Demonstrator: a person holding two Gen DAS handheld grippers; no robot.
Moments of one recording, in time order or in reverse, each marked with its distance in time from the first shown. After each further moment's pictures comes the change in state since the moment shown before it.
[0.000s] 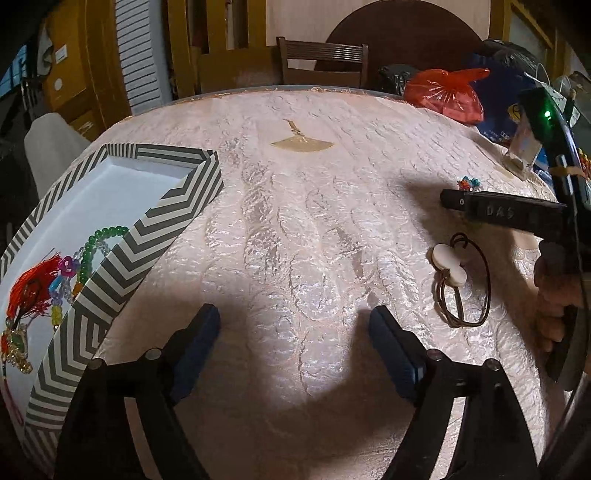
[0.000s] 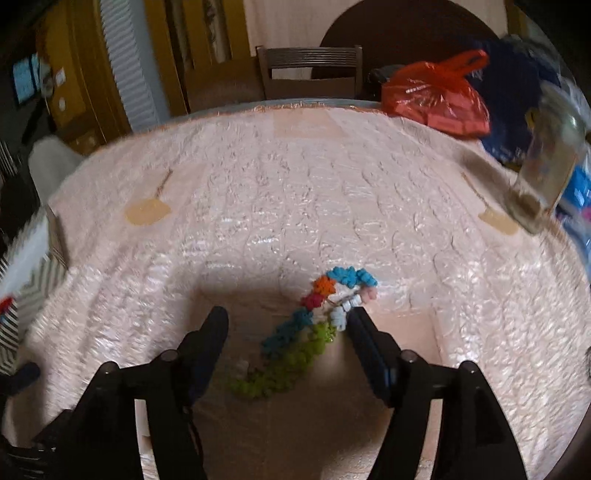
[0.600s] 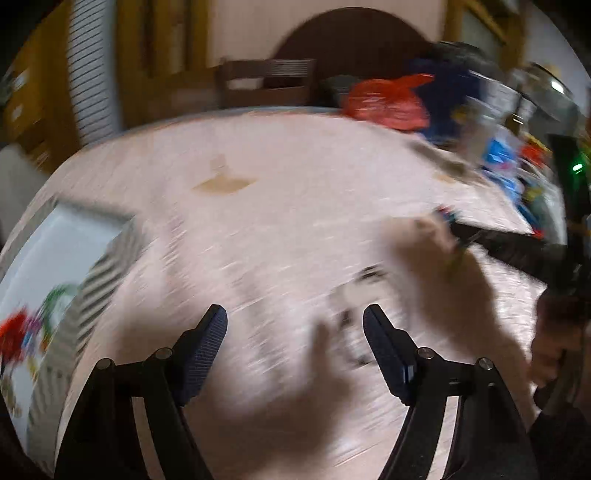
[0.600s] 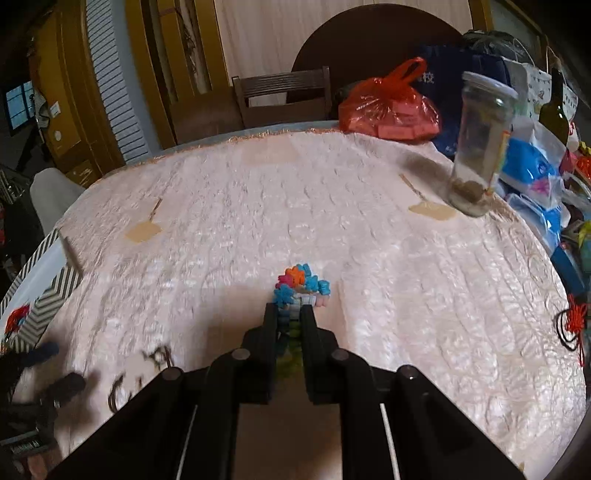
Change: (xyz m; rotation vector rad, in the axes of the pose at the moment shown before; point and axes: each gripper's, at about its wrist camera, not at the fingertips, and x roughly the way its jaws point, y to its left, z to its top) left arm -0.015 -0.051 0.028 0.124 -0.052 -0.200; right arm -0.064 -0.056 -0.031 0.101 -0.090 0.028
